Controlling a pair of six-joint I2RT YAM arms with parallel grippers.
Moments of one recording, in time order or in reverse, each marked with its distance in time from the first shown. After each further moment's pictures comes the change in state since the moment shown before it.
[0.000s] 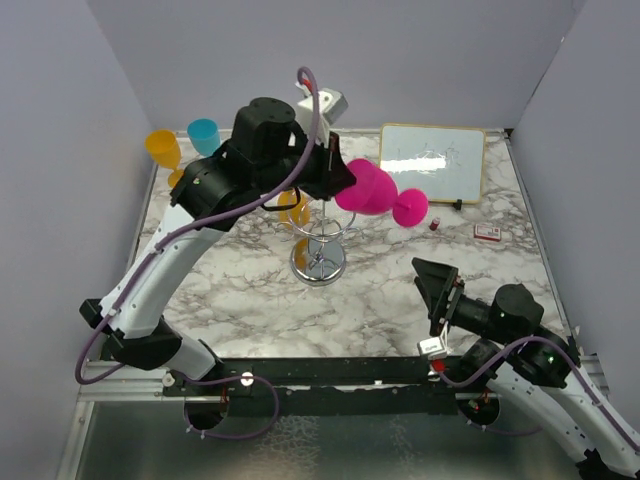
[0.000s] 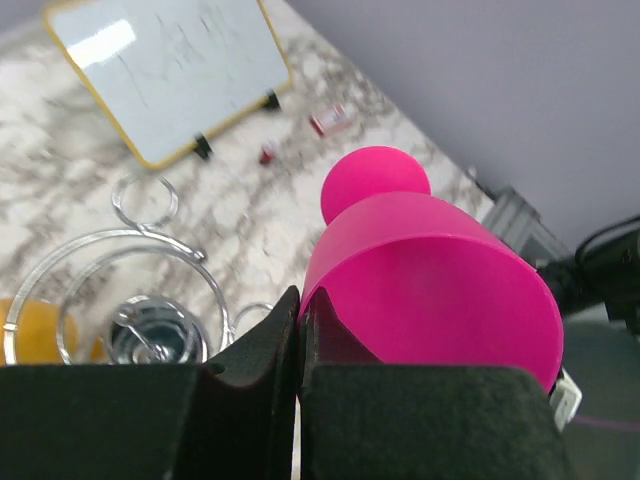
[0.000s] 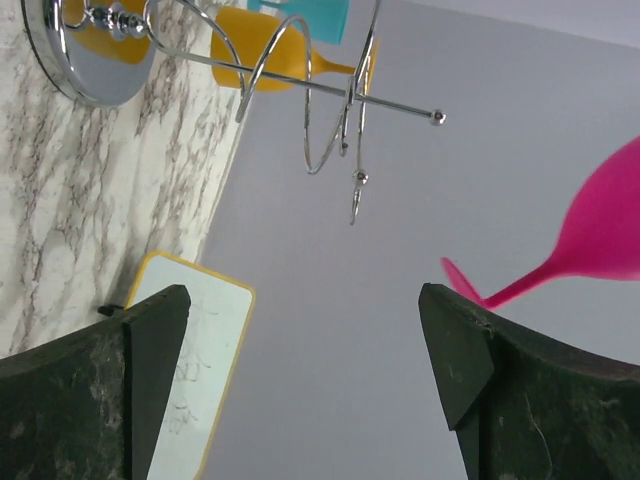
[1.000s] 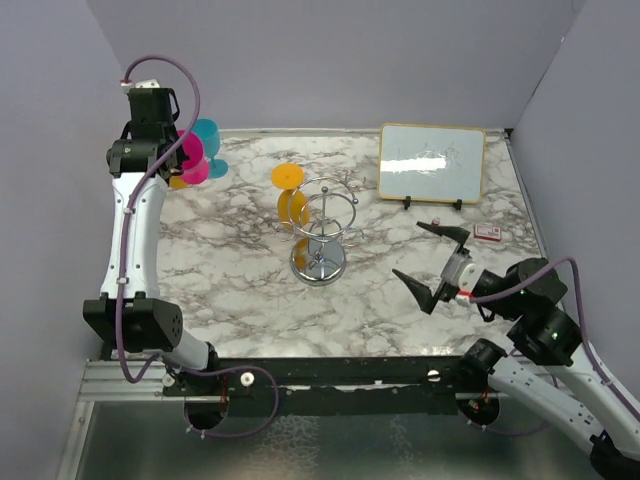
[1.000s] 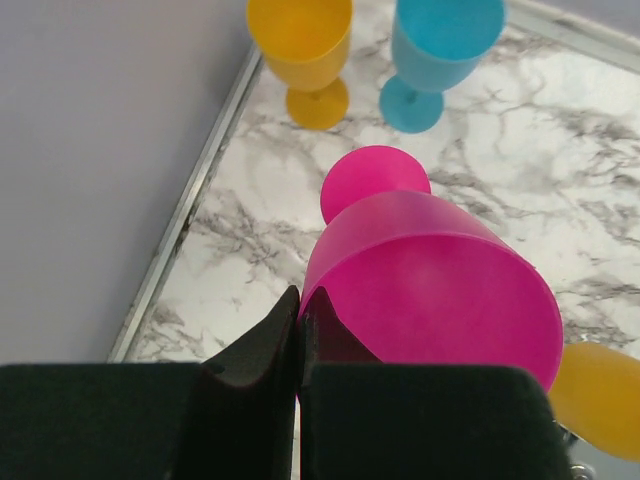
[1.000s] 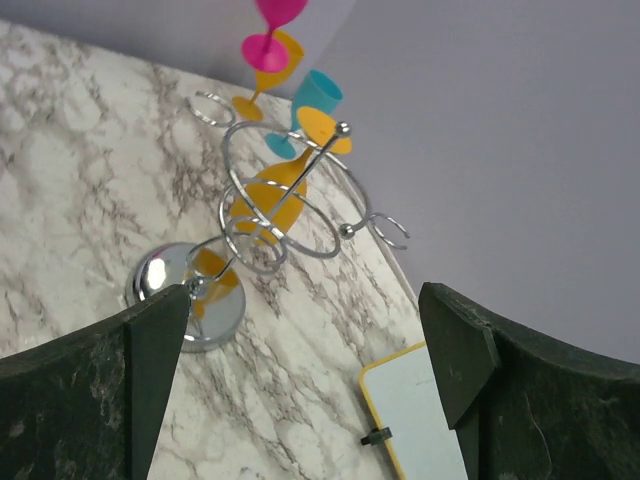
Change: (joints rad) left arm 0.790 0.028 -0.151 -0.034 -0.599 0.087; right arm 0.000 0.253 0.209 0.299 -0.026 1.127
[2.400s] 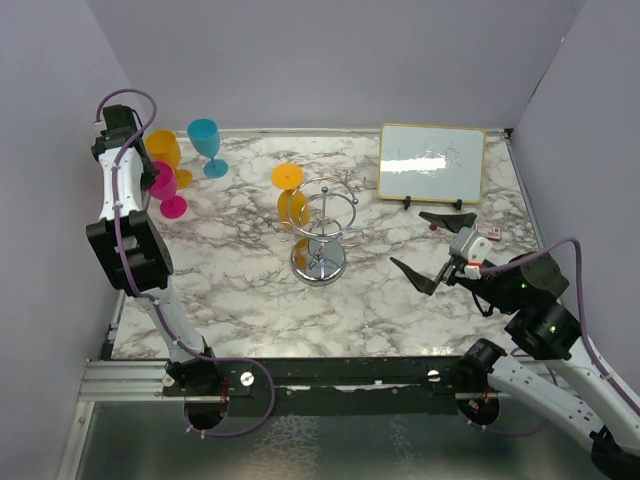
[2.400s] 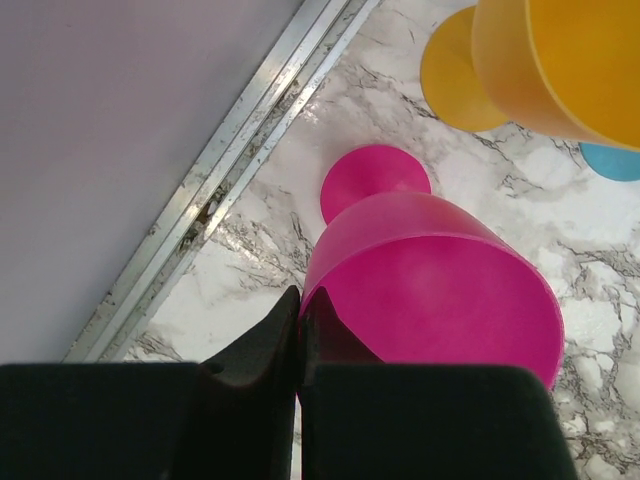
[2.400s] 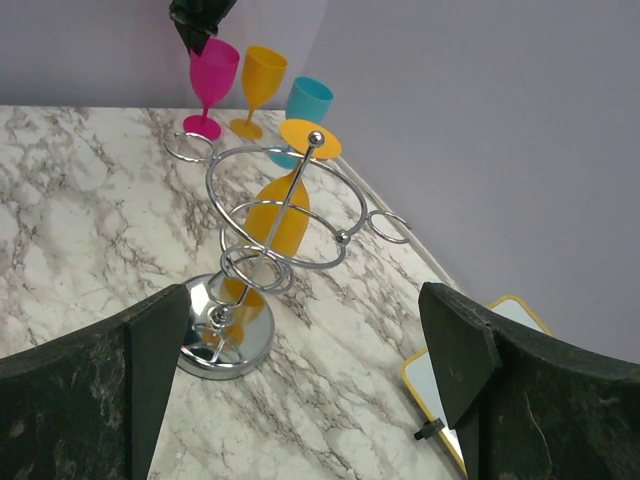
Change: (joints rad) left arm 0.340 0.470 0.056 0.041 0.126 -0.067; right arm 0.000 0.071 0.062 0.076 0.118 0.283
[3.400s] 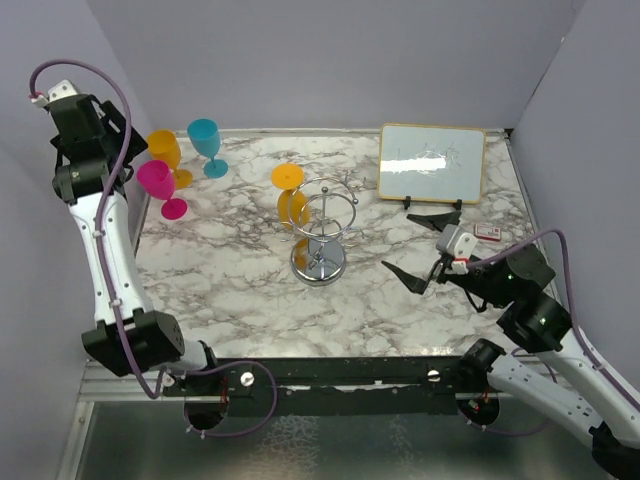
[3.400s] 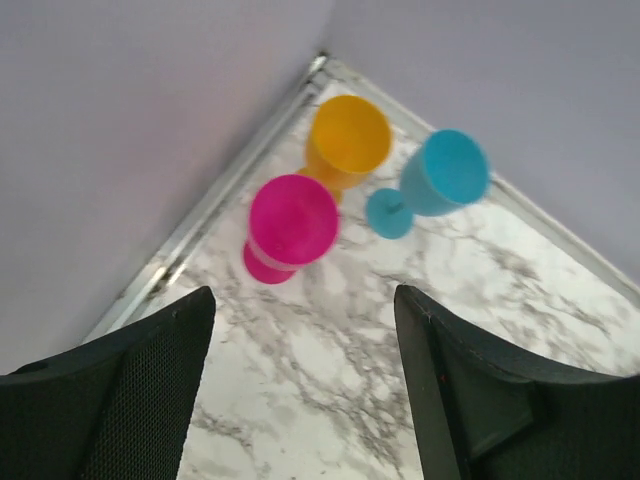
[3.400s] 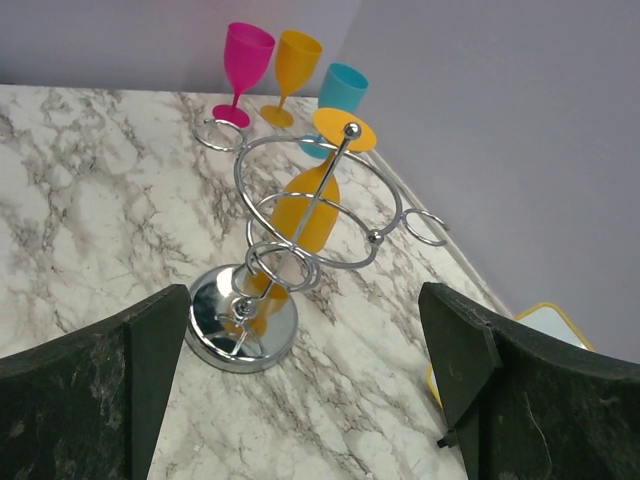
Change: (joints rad) left arm 0.013 -0.522 -0.144 0.117 0.081 -0.065; right arm 0.000 0.050 -0.001 0.006 -0.060 0.005
